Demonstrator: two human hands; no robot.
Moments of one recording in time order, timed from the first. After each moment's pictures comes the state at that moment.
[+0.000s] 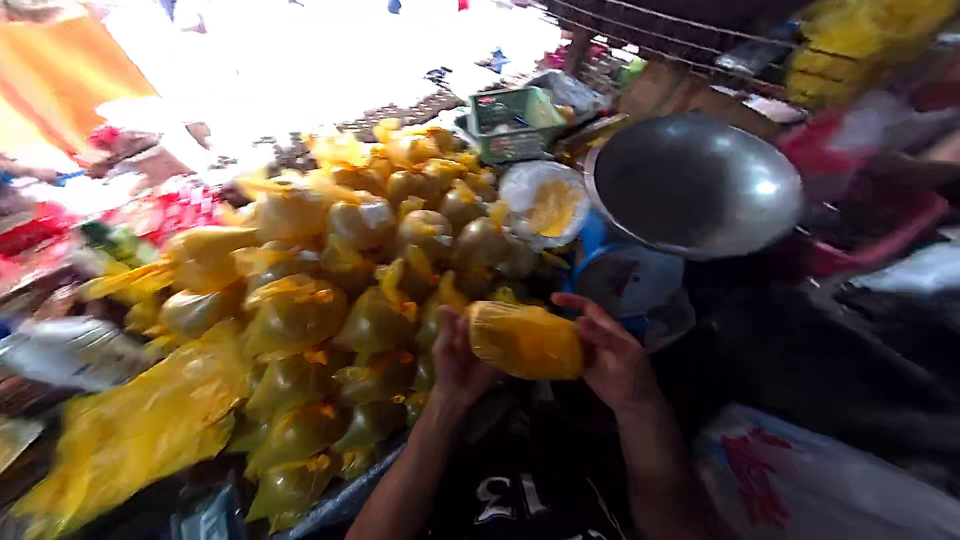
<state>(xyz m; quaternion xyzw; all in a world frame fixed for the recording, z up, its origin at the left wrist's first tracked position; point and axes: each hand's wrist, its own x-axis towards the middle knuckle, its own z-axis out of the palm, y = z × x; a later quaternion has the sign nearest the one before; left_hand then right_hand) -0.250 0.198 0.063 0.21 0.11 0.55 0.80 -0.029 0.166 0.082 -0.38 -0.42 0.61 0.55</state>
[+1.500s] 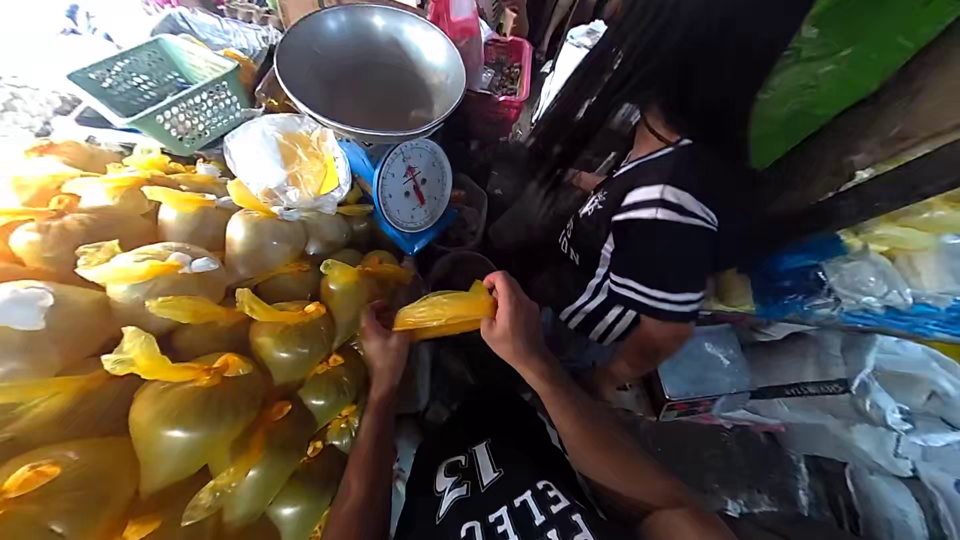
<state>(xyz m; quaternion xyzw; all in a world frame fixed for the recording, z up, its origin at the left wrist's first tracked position) -0.228 0.185 -0.056 0.72 0.44 0.27 0.46 -0.080 0.028 0.030 -0.89 -0.35 0.05 0.28</state>
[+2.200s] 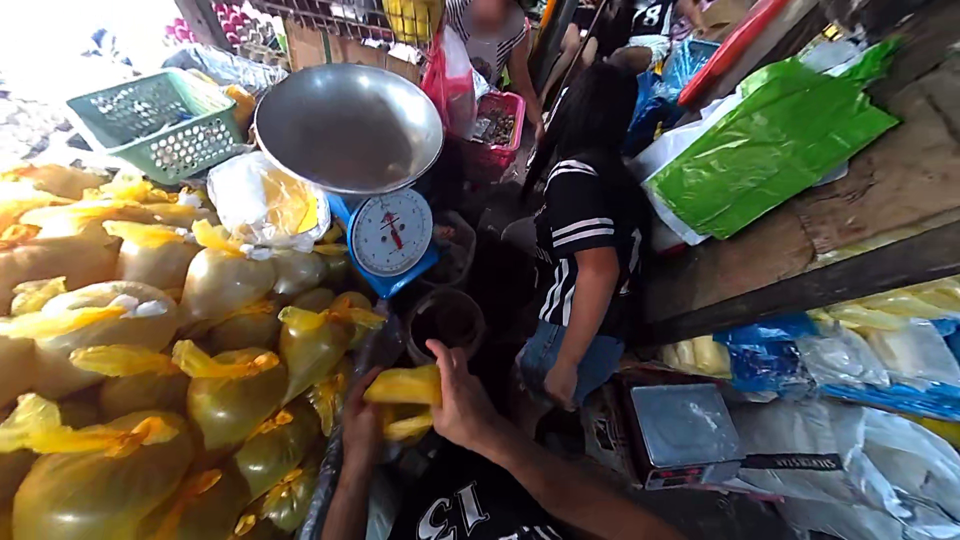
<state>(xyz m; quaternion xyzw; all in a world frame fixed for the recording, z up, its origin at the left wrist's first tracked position) -0.224 0.136 -0.100 0.57 0.44 0.30 0.63 -0.072 0.022 0.009 -0.83 -0.41 0.28 0.25</state>
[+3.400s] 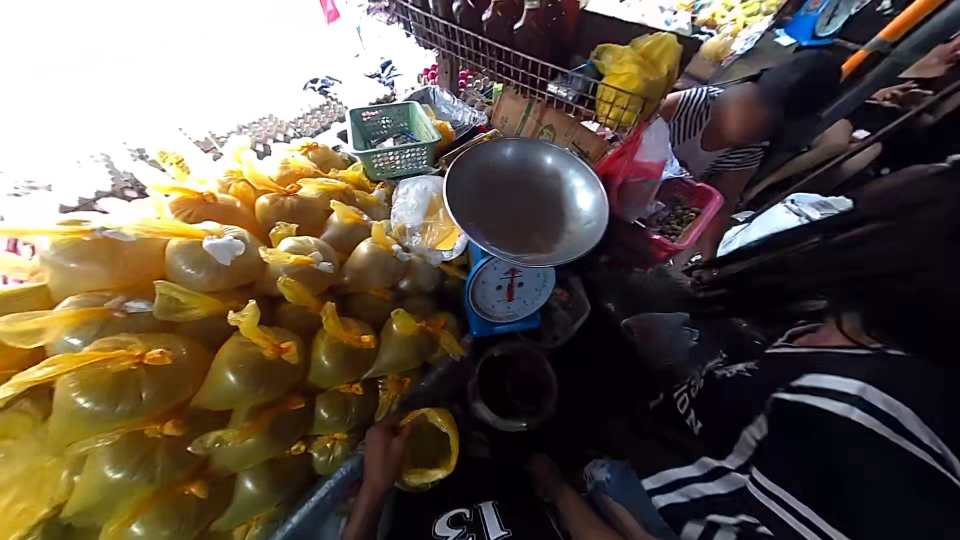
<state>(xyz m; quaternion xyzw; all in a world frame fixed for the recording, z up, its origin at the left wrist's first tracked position) -0.252 0.118 -0.092 0.62 0.62 0.28 0.40 0.085 -0.024 -0.282 -0.80 -0.21 0.56 0.00</state>
